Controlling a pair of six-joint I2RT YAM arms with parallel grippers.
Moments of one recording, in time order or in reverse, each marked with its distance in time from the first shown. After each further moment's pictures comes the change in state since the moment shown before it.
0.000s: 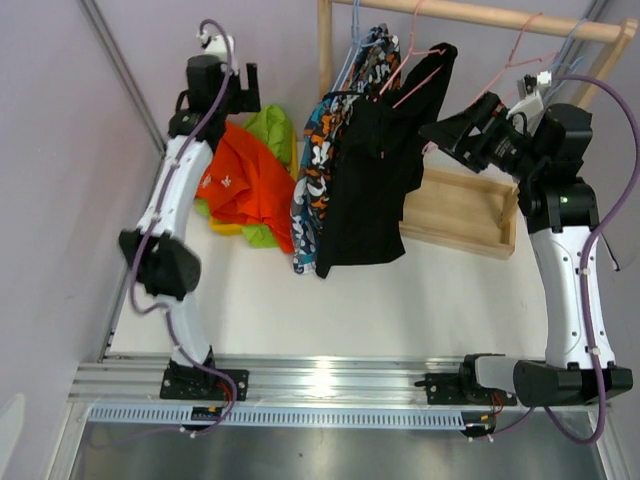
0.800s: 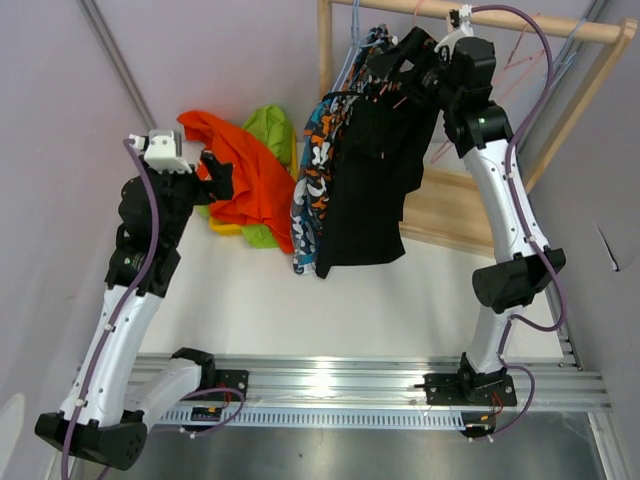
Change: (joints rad) left arm -0.042 -1.066 -1.048 0.192 0.036 -0.134; right arm 0.238 0.636 0.639 0.116 0.353 -0.044
